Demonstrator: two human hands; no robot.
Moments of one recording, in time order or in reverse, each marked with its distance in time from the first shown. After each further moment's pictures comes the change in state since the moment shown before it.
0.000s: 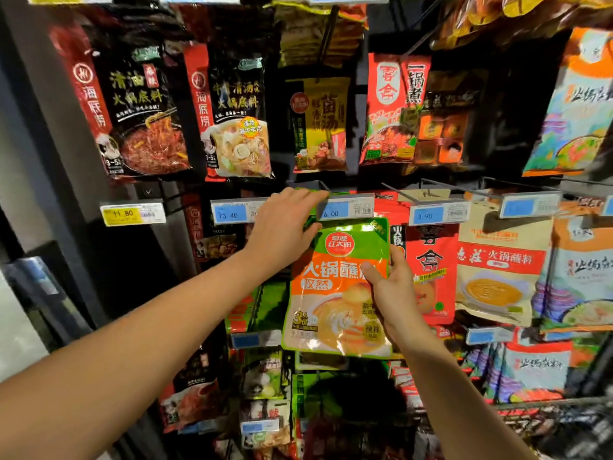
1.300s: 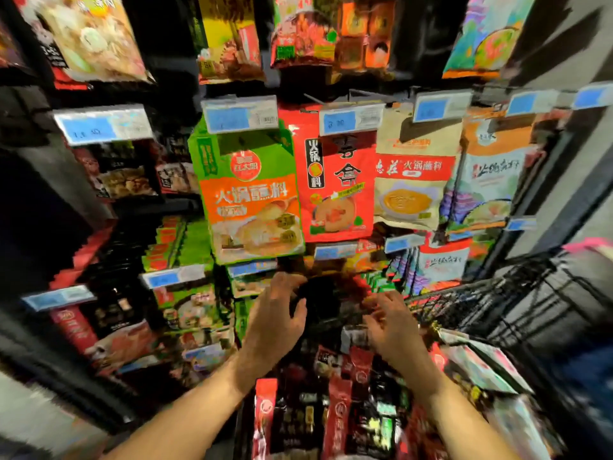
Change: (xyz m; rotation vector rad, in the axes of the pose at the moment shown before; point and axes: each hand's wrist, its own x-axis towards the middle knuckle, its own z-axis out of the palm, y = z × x) left_hand -0.199 0.169 0.126 -0.617 -0.228 -0.325; right_hand -0.121 0.114 -0.186 -0.979 -0.079 0.000
